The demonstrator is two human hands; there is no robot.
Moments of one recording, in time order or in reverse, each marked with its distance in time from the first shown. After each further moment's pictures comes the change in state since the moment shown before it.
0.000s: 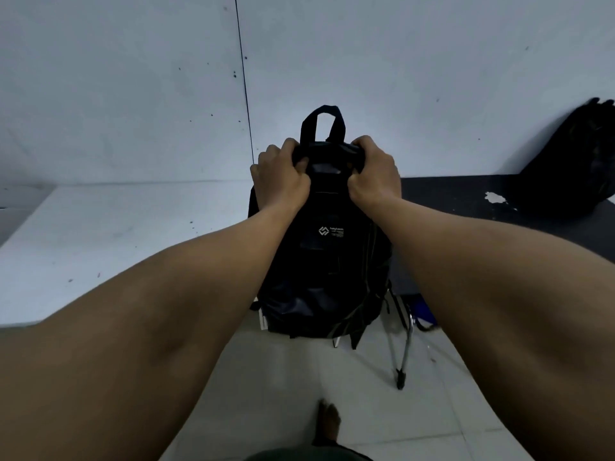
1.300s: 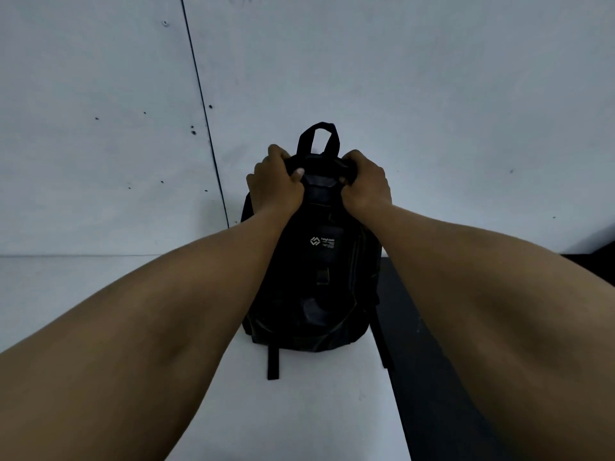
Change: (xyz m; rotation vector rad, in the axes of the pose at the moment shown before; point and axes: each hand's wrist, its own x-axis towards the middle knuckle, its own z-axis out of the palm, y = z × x) left_hand 0.379 -0.084 0.262 -0.031 -0.088 -0.155; right_hand 0.434 0.069 0.195 0.041 -0.200 0.021
